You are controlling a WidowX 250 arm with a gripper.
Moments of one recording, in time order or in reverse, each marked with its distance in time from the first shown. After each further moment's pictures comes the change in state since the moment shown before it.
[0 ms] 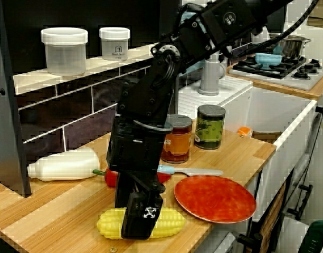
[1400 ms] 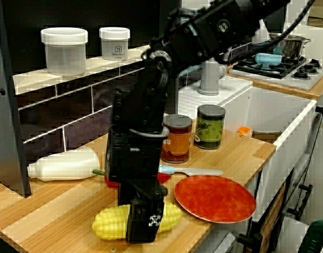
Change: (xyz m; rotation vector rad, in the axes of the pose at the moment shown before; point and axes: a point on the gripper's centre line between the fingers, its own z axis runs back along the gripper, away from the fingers) arm -0.003 0.005 -0.002 -0.012 0.097 0.057
